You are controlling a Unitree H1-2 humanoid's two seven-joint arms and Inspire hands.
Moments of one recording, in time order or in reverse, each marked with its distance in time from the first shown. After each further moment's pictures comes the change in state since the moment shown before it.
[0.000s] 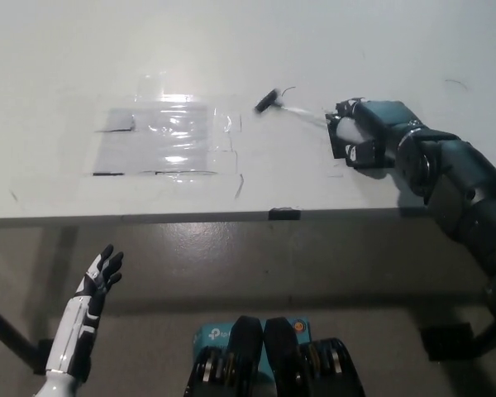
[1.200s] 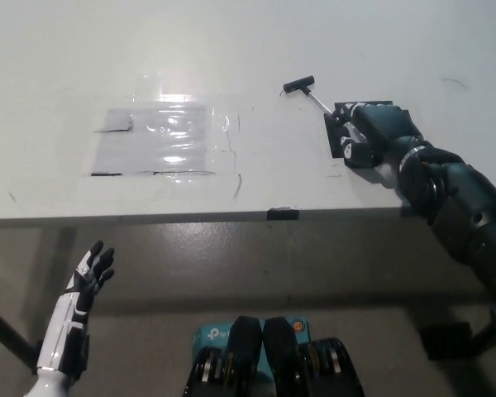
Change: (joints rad) left_arm 0.000 0.000 0.023 -0.016 -0.032 0.018 -0.013; right_arm 0.073 -0.018 -0.068 -0.082 -0.002 -0.118 -0.141
